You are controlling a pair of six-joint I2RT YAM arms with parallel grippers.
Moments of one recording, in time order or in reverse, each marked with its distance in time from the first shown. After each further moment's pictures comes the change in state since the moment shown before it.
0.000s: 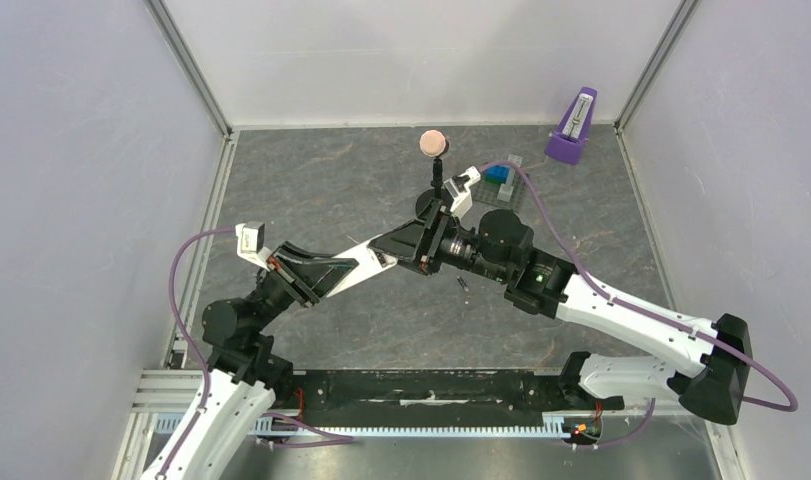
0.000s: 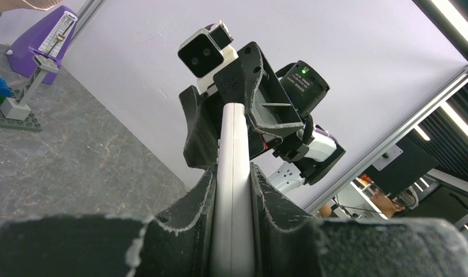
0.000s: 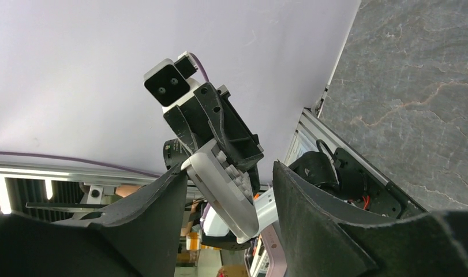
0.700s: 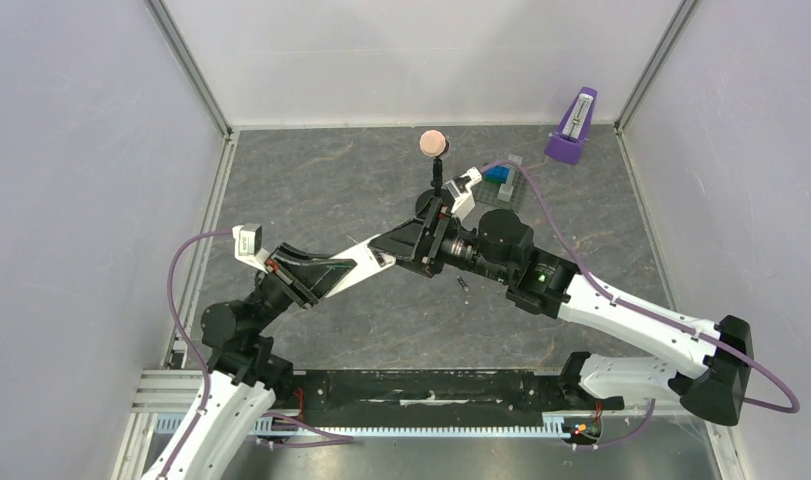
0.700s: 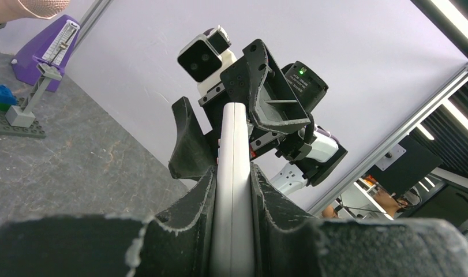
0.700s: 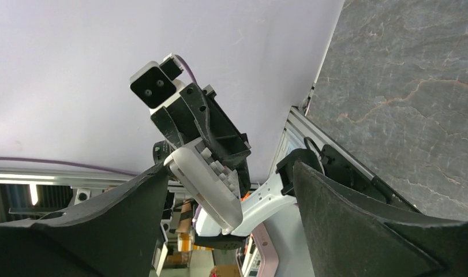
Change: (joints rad) left arm 0.001 -0.010 -0.007 0.006 -0.005 0.009; right arm 0.000 -0.015 0.007 -0.046 0.011 -0.024
